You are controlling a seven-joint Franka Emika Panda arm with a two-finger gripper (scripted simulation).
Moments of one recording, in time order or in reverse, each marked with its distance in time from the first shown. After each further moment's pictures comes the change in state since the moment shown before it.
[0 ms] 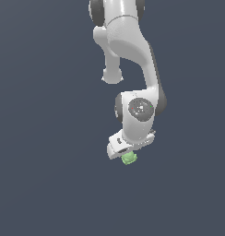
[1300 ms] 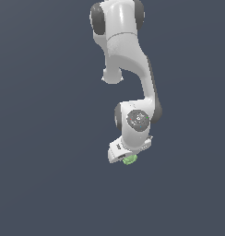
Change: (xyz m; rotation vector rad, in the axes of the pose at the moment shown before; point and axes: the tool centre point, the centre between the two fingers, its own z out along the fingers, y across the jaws) arm 0.001 0.000 0.048 0.000 0.000 -0.003
